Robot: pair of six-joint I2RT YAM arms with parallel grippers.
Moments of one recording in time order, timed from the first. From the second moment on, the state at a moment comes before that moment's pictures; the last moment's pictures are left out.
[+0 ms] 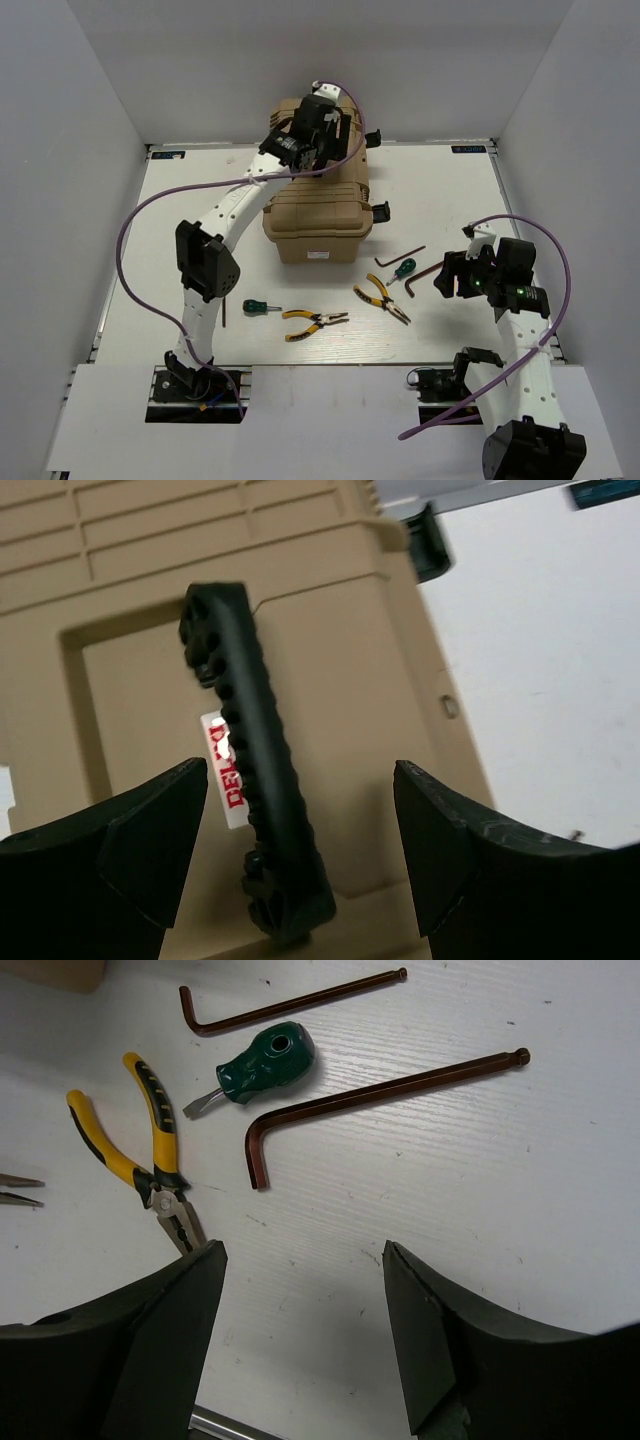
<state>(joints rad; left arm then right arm) -0.60 2.10 2.24 -0.63 -0.23 -0.21 -0.15 0.75 0.61 -0.70 -0.46 -0.22</state>
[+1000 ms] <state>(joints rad) -0.67 2.14 2.25 -0.65 -0.58 -0.17 -0.15 0.74 0.62 -0.71 -0.50 -0.22</state>
